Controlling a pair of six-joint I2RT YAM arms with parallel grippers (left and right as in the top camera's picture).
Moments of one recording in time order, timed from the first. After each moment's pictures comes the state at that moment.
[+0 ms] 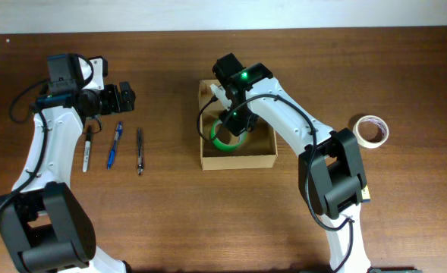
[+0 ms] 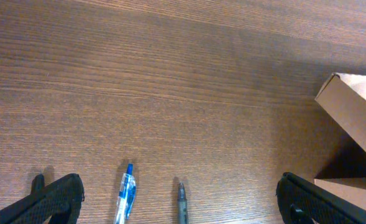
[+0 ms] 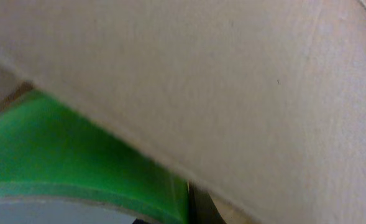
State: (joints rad) left arm 0.18 1.77 1.37 -0.59 0.26 0.01; right arm 0.52 2.25 1.93 -1.14 0.01 -0.14
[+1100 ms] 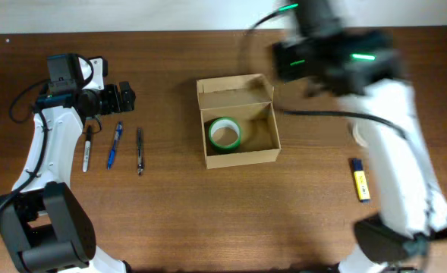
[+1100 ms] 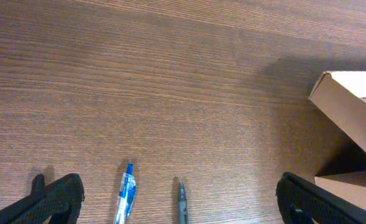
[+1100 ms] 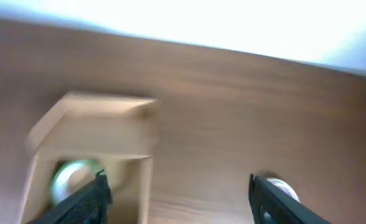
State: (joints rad) left arm 0.18 1.77 1.37 -0.59 0.26 0.01; right arm 0.33 1.81 2.32 -1.37 0.24 0.11
